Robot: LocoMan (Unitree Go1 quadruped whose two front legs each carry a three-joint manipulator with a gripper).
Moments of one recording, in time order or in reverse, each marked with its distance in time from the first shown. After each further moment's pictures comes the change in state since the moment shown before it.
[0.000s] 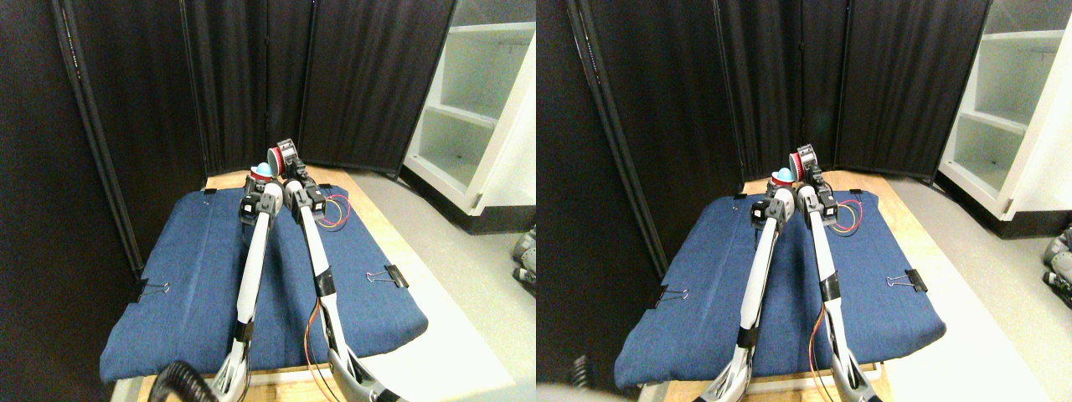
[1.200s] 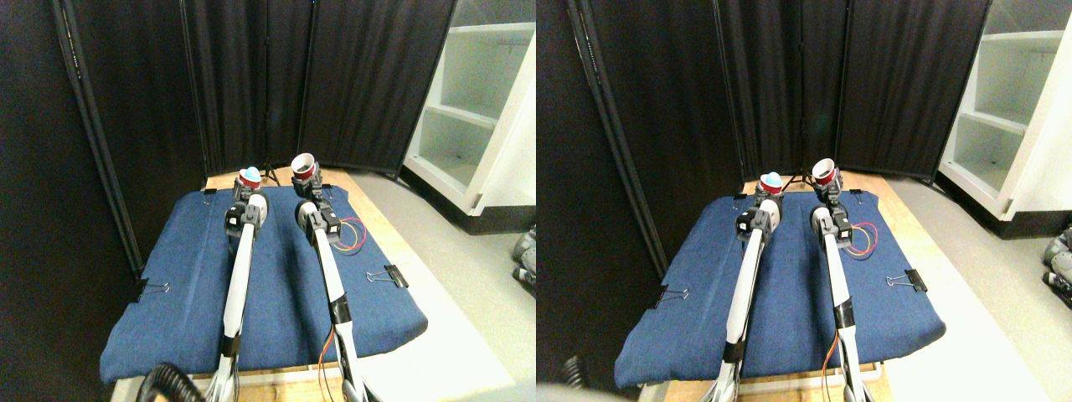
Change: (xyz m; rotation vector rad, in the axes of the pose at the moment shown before) right arm -0.034 -0.046 -0.042 1.328 -0.101 -0.322; left arm 0.000 0.019 0.031 0.063 -0.022 -0.051
